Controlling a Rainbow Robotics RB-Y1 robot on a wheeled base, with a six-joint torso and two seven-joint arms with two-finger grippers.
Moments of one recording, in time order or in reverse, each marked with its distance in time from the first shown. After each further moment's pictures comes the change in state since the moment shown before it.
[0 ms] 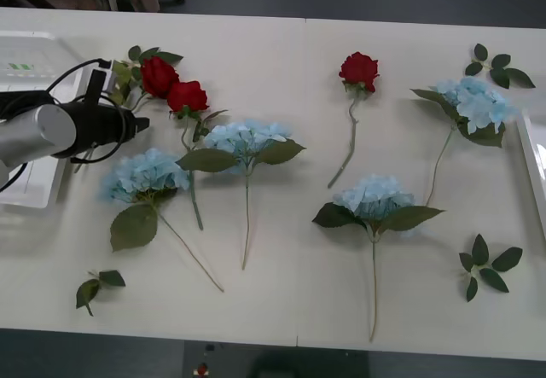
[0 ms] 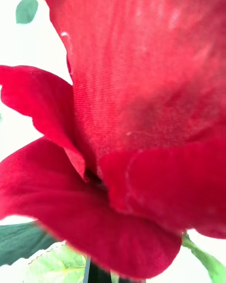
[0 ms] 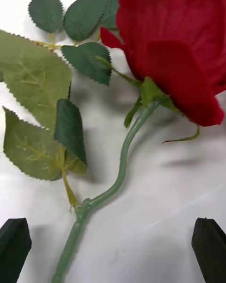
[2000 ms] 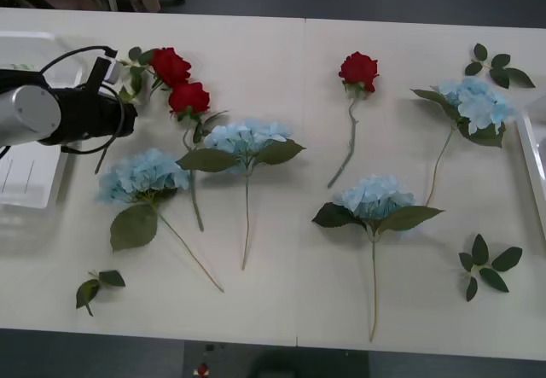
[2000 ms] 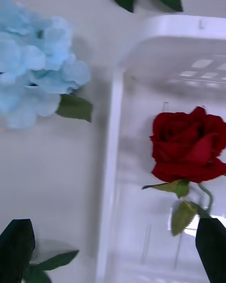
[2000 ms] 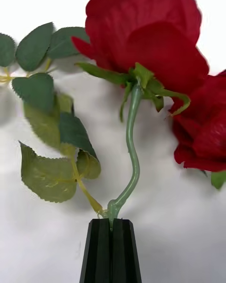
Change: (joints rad) right arm -0.159 -0.084 -0.061 0.560 -0.227 -0.111 0.628; left arm -0.011 0.147 -0.059 -0.224 0.073 0.133 -0.006
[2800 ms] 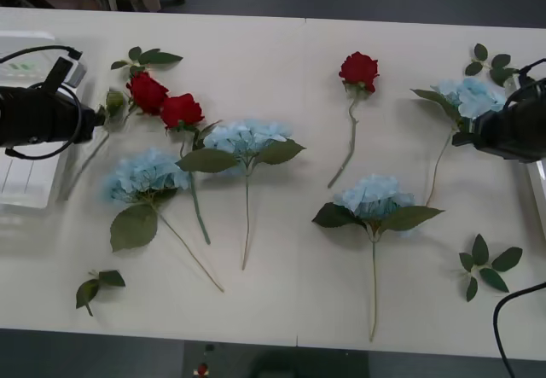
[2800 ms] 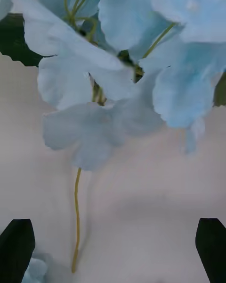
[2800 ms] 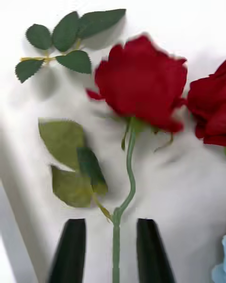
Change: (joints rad) right arm 0.107 0.349 0.208 -0.341 0.245 -0.082 -0.656; left arm 0.087 0.207 0.000 -0.179 0.066 0.014 -0.073
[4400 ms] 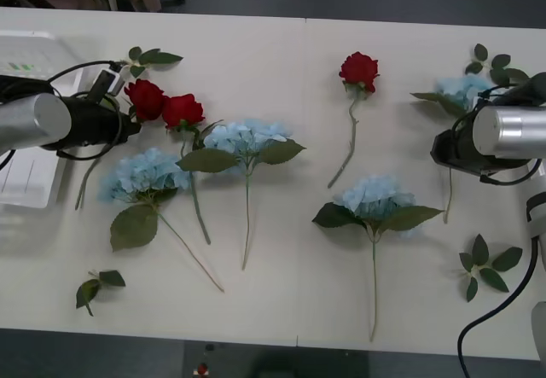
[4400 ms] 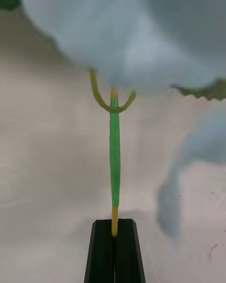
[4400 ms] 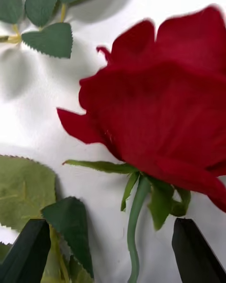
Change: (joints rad) right arm 0.000 0.106 0.132 0.158 0.228 -0.302 -0.163; left arm -0.128 -0.320 0.000 0.403 -0.192 -0.024 -0.016
